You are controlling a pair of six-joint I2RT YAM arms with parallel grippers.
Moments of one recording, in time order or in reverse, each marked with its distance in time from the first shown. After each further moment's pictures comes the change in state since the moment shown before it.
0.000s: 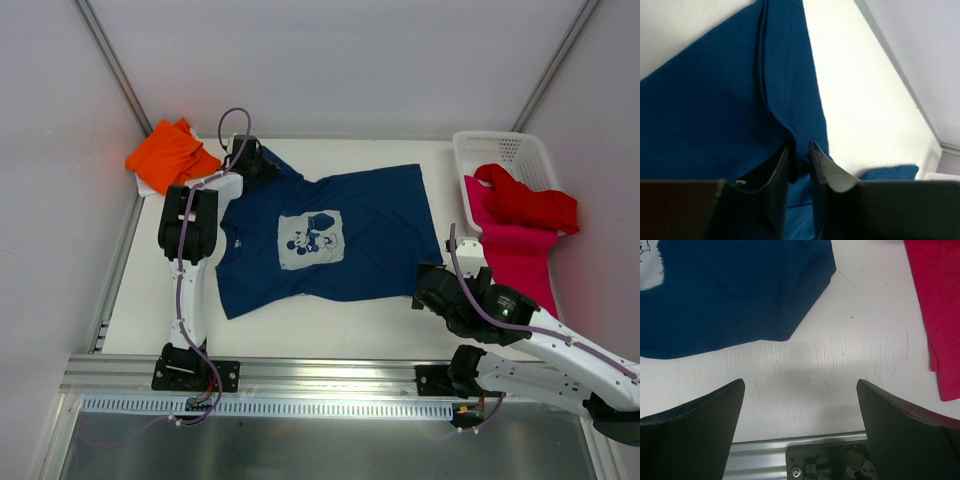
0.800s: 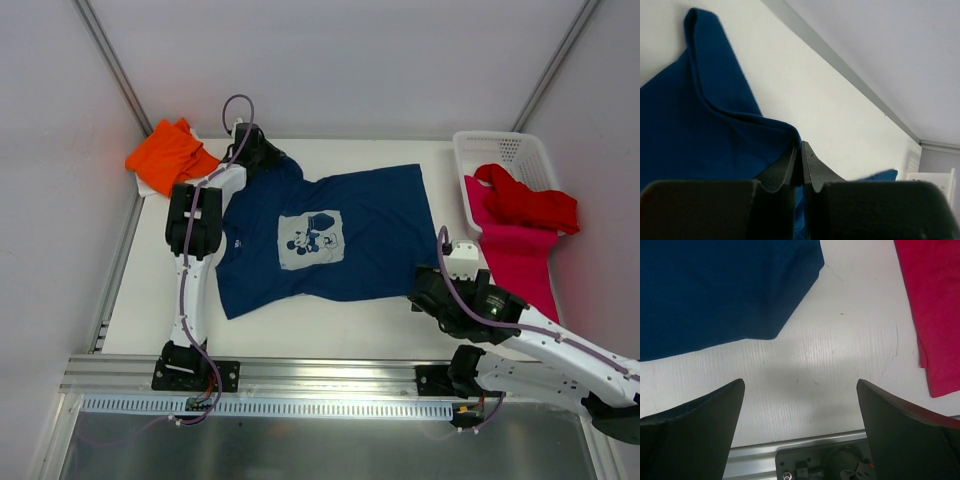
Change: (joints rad) left arm 0.000 0.087 0.171 0.028 0.034 0.028; right arm 0.000 0.022 -0.044 -0.005 0.025 0.014
